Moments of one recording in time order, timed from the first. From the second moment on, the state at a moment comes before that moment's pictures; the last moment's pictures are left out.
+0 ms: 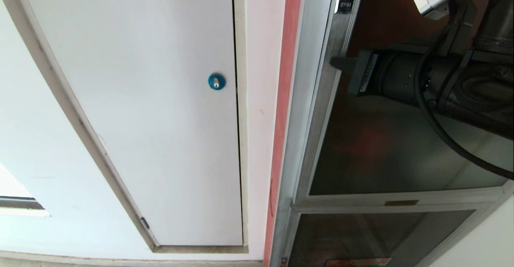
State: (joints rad) left arm 0.01 0.00 0.00 0.00 -0.03 0.01; right arm 0.57 1.52 -1.22 -0.33 -0.18 0.11
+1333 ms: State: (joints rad) left arm 0.01 0.00 0.00 0.00 -0.03 0.01; right arm 0.58 1.41 -1.15 -0.33 -0.06 0.12
